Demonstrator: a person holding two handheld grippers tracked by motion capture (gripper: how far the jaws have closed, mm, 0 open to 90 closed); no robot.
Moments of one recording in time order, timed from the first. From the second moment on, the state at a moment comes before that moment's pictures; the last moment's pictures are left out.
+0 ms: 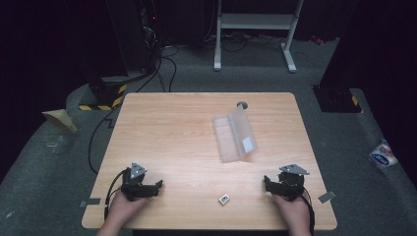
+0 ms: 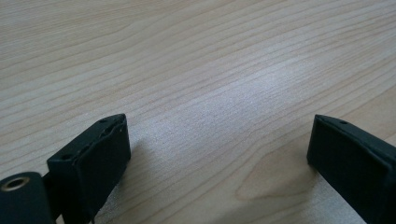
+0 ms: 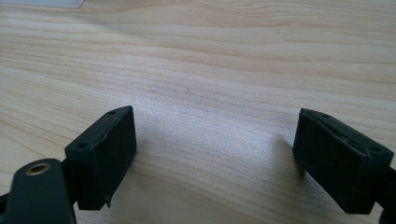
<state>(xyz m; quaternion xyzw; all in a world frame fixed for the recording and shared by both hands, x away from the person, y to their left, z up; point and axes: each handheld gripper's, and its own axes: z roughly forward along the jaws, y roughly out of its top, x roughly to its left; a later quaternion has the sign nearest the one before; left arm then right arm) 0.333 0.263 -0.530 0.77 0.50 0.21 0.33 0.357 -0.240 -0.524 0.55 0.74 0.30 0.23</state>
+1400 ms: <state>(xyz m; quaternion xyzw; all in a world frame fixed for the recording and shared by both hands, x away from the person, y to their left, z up) 0.336 0.264 -0.530 0.78 0.49 0.21 0.33 0.357 -0.183 -0.496 0.48 0.76 0.37 0.23</state>
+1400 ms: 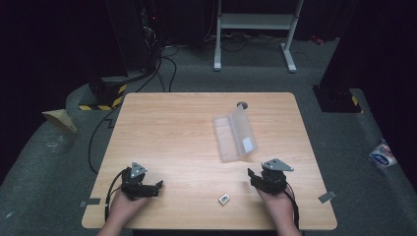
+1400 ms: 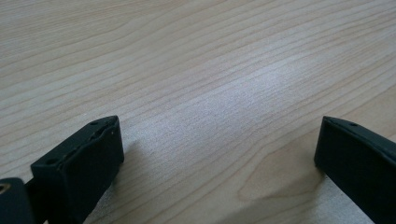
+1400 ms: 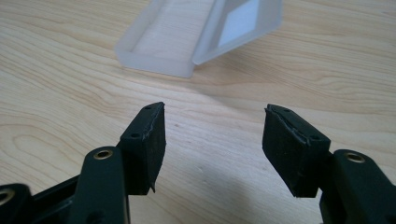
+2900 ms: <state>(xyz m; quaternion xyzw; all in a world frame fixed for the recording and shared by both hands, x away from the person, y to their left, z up) 0.335 0.296 -0.531 0.78 0.49 0.21 0.33 0.404 -0.117 -0.470 0.43 0.79 0.39 0.21</state>
